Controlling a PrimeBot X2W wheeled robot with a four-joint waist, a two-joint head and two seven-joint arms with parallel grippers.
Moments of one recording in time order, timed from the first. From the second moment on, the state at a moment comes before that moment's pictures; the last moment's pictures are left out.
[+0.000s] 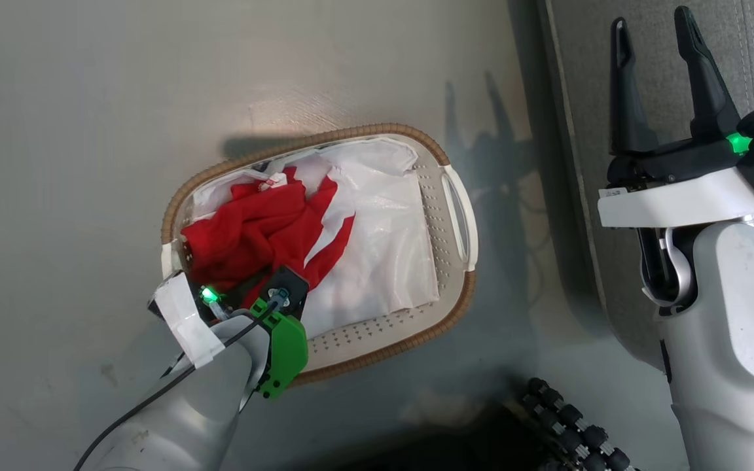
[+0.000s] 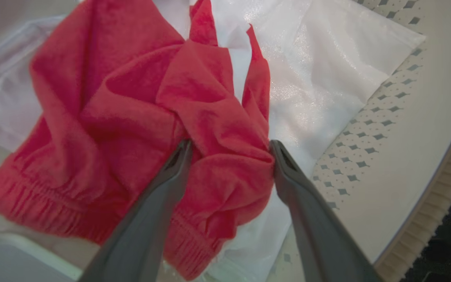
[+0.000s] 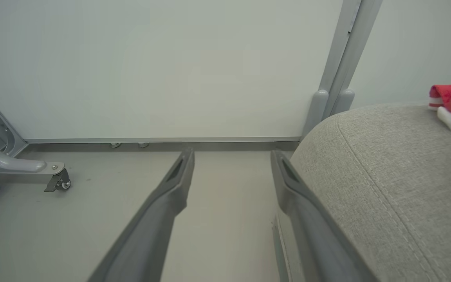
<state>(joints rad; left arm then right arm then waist) -0.75 0.05 -0.77 1.22 -0.11 -0.11 -0.17 -0.56 -0.05 0.01 0.07 0.20 0.13 -0.26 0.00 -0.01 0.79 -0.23</state>
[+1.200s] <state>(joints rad) -0.63 0.05 -0.86 1.01 -0.20 -0.08 -0.26 -0.39 -0.05 0.01 0.20 0.12 0.13 -0.26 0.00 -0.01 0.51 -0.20</state>
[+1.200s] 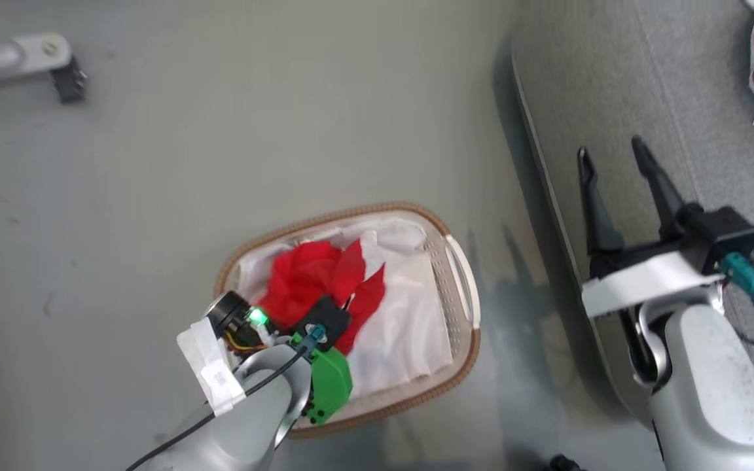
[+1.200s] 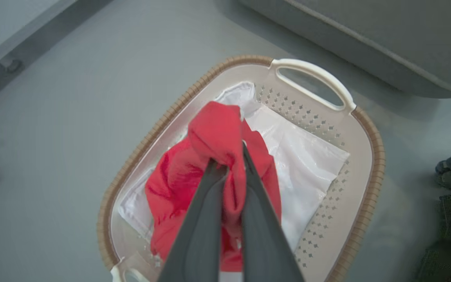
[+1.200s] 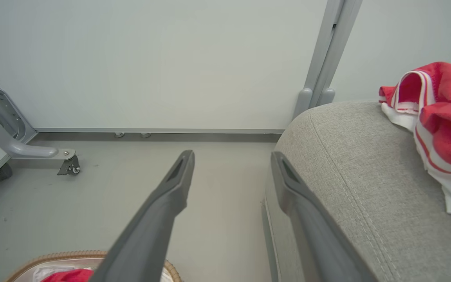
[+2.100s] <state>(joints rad) -0.84 0.35 -0.83 0.46 -0.12 -0.10 -0.13 -0.19 -0.05 0.15 0.30 0.12 0.13 -0.26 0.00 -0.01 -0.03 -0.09</state>
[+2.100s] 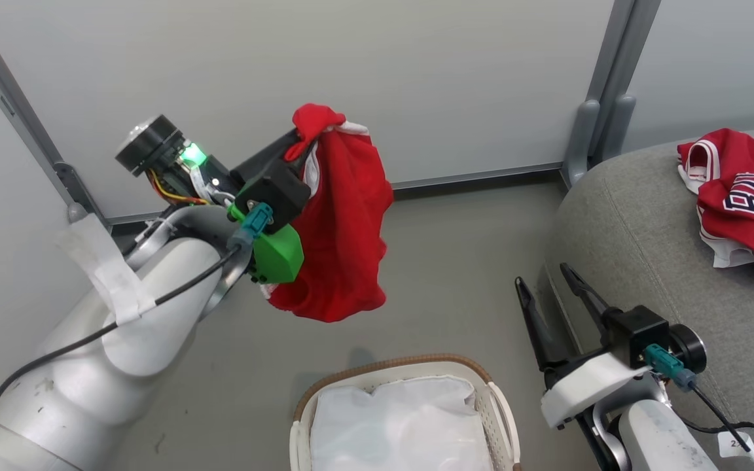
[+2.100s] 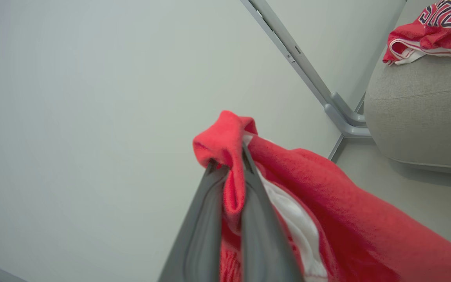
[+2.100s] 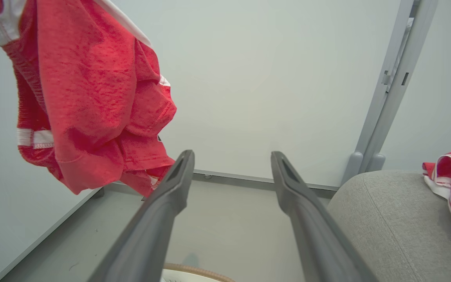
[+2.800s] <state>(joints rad) -0.96 0.26 -0.84 0.43 -0.17 -0.10 -0.09 -0.32 -0.05 0.45 0.30 0.27 0.13 -0.26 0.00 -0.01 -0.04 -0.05</state>
